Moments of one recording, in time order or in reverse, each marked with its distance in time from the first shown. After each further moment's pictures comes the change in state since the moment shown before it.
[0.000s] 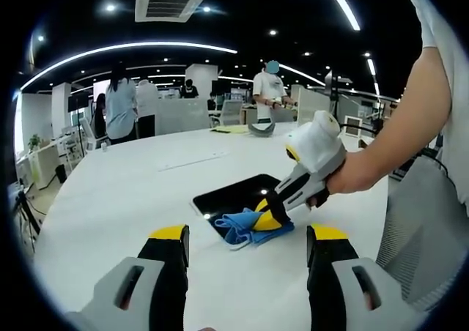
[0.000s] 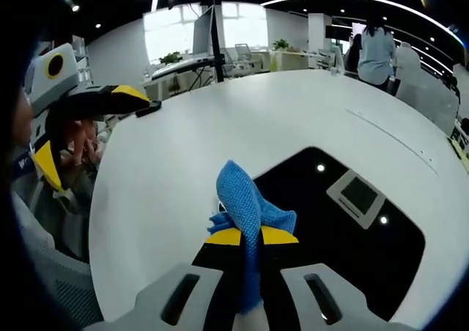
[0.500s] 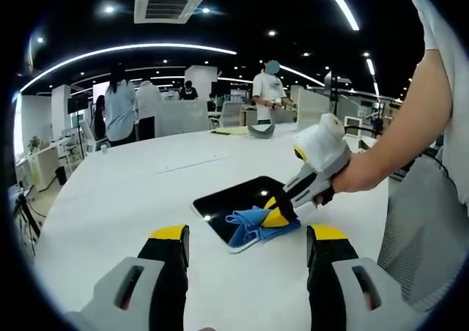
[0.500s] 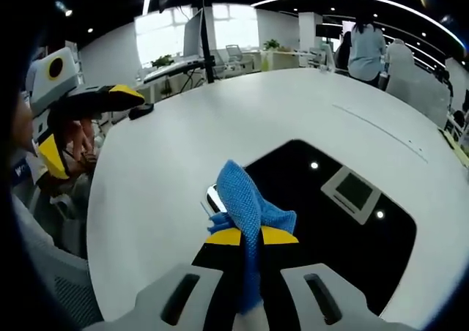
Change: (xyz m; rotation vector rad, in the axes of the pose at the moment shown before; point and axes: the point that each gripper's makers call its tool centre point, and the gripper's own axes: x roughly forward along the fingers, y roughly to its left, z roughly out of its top) left arm 0.003 0.000 0.004 0.004 -0.010 -0.003; right arm -0.014 -0.014 -0.011 0.037 -0.003 -0.039
